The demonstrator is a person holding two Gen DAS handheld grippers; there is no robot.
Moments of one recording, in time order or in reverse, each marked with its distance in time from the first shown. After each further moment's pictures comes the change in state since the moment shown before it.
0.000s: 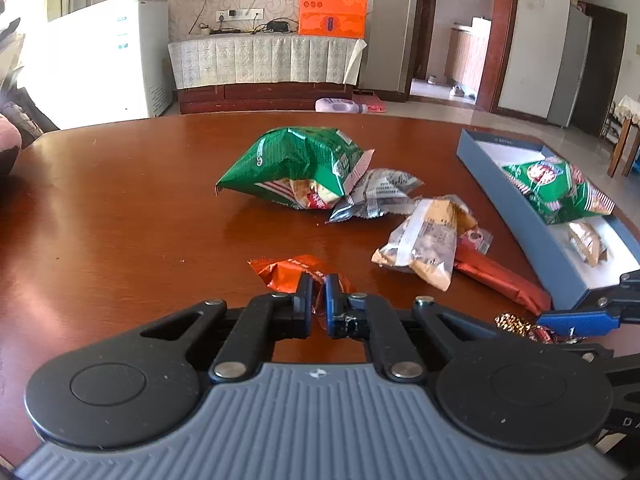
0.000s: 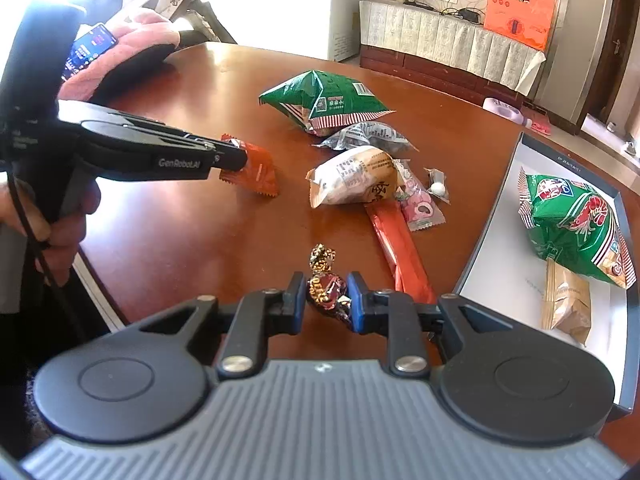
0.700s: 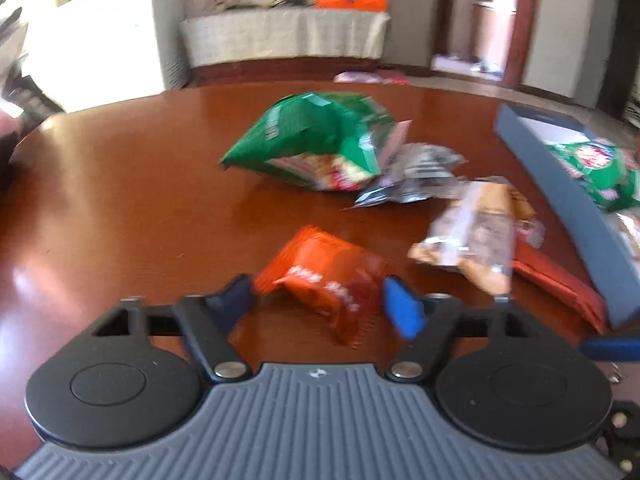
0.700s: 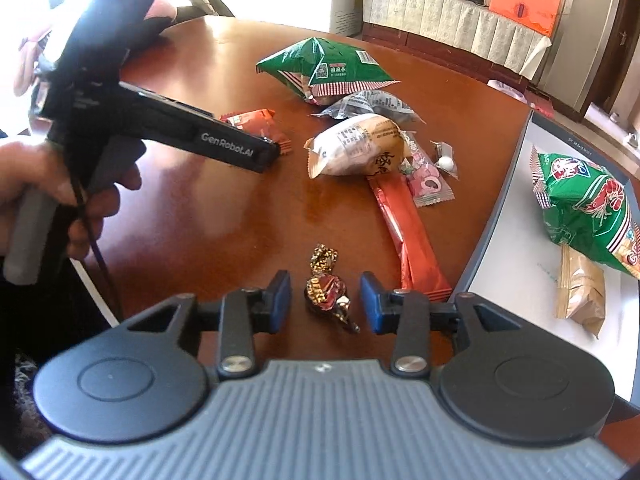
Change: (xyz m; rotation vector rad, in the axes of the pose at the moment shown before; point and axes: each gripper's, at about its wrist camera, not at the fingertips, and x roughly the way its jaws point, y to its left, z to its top) left arm 0.042 0.000 0.006 0.010 0.065 0.049; right arm 0.022 -0.001 -0.004 -0.016 0.067 -0.002
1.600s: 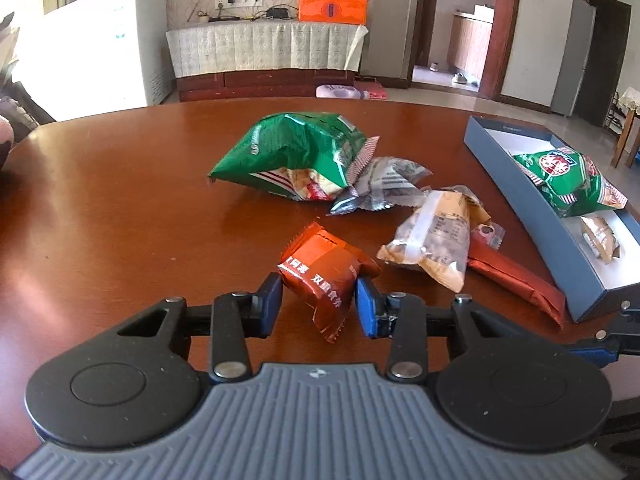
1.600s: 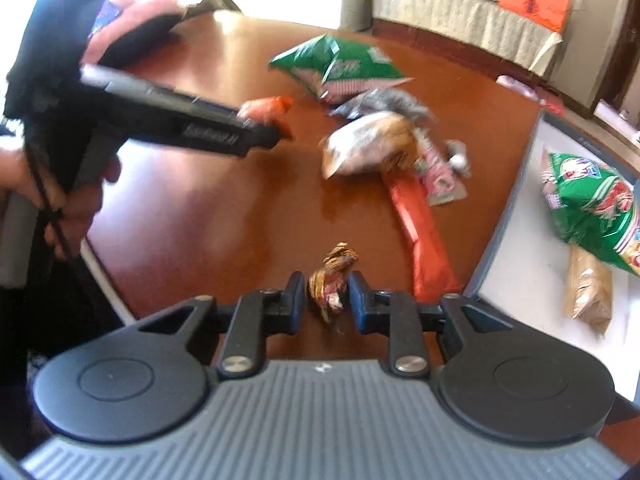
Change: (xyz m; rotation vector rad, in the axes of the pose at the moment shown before) left arm -0.022 -0.002 -0.003 -0.007 -0.028 -0.051; right arm -0.007 0.009 -0.002 -0.039 0.018 0.021
